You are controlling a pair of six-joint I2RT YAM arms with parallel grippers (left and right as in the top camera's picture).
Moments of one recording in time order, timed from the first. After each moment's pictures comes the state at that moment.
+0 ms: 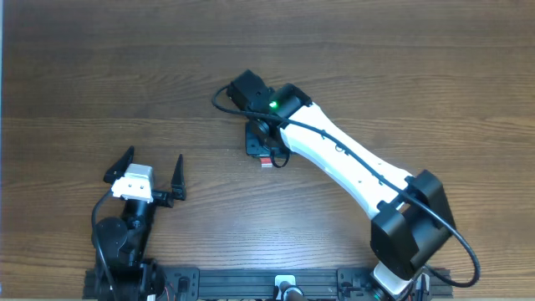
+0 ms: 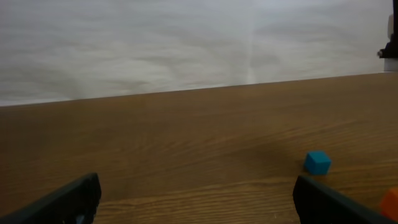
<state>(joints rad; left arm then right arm) 0.00 0.01 0.01 -0.06 0.15 0.04 0.72 1.84 1.53 -1.12 0.00 0.68</state>
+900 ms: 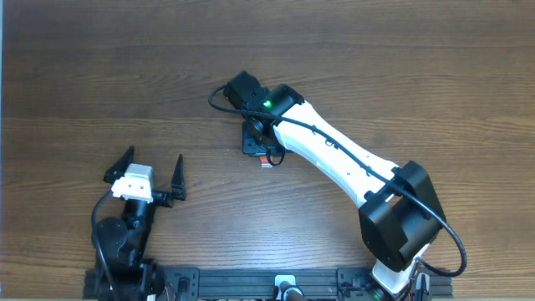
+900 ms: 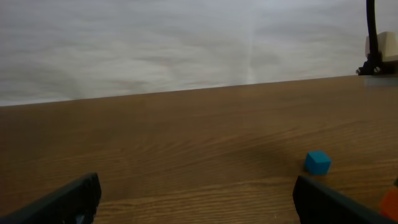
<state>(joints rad) 0.00 0.01 0.01 -0.06 0.15 0.04 0.72 1.89 1.53 -1.07 0.00 0.68</state>
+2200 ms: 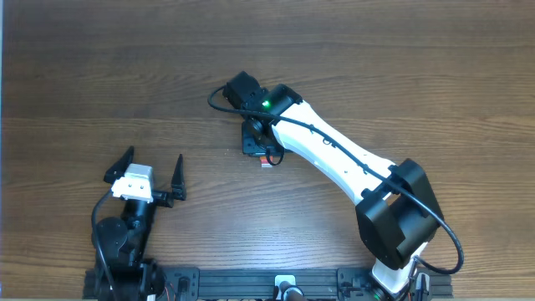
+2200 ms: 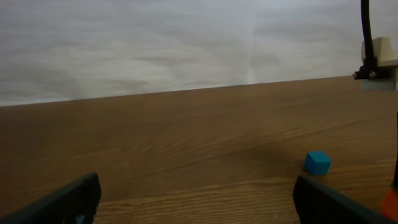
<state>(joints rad) 0.00 0.01 0.01 -0.06 0.15 0.04 0.72 1.90 1.53 -1.06 0.00 0.69</state>
